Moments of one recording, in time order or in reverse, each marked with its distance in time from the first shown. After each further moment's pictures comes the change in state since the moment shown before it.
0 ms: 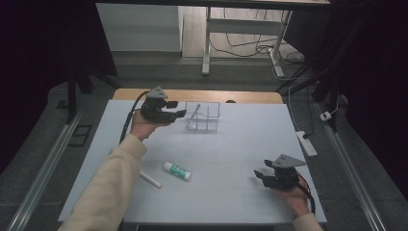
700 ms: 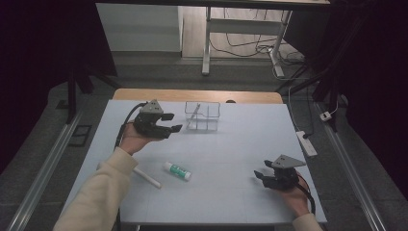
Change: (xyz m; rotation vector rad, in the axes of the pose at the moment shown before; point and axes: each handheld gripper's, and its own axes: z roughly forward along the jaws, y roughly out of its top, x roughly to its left) left arm -0.032 -0.020 -0.029 0.053 -0.023 0.071; right arm 0.001 -0.001 0.000 0.003 -0.002 -0.004
